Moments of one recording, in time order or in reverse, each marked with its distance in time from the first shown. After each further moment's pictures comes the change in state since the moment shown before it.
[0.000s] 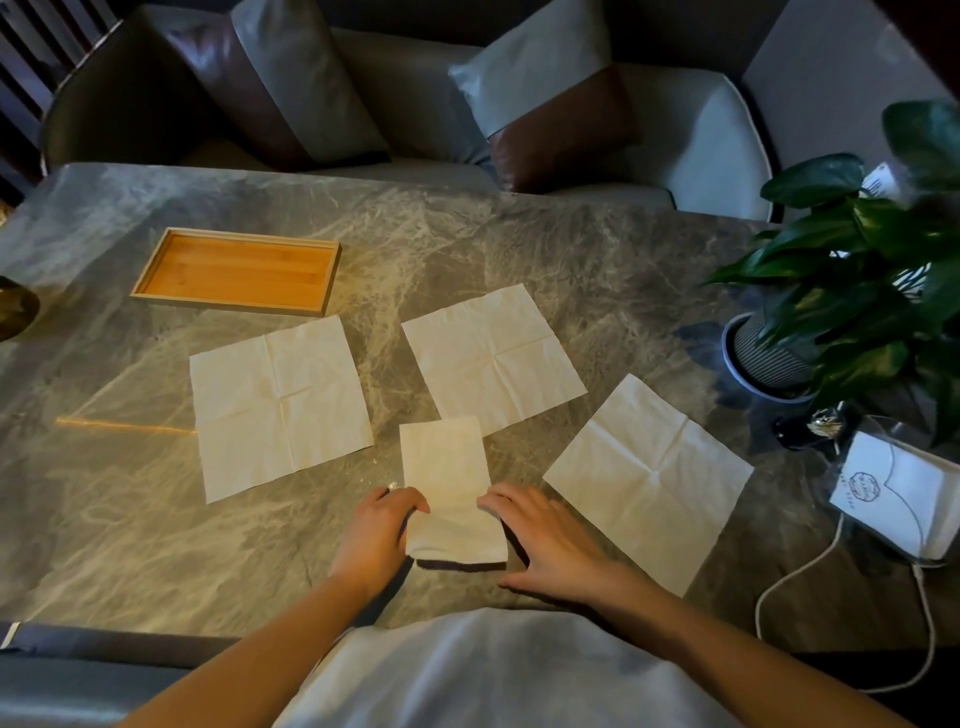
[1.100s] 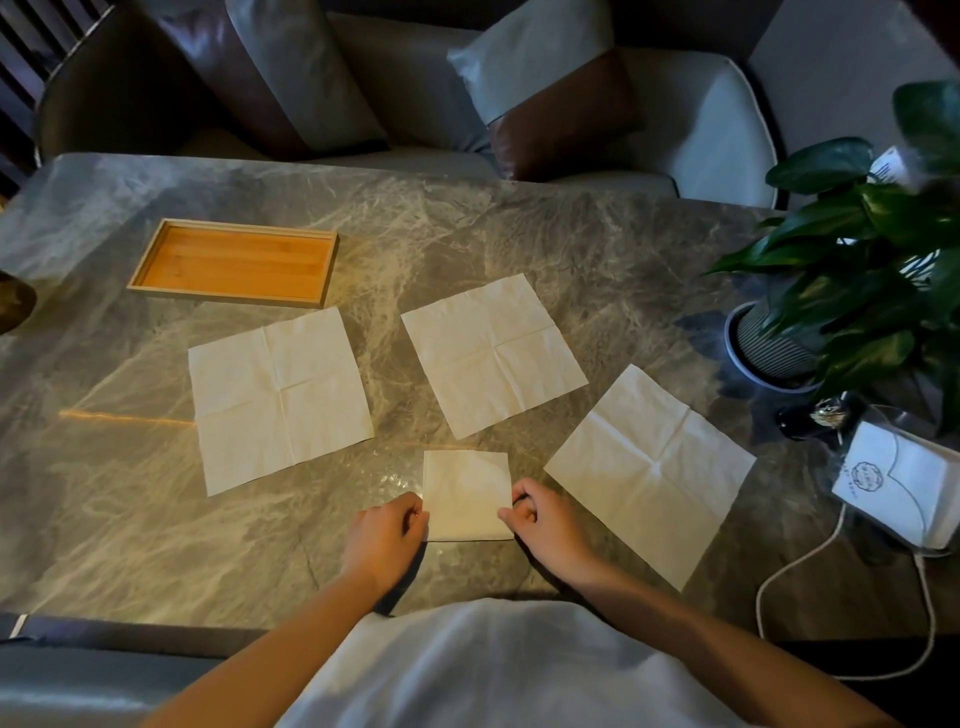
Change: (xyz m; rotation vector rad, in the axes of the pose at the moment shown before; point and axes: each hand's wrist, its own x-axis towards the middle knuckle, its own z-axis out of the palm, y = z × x) left_hand -0.006 0.005 0.011 -0.053 -0.048 -0.218; right_hand 0.011 0.002 0.022 0.528 0.225 0.471
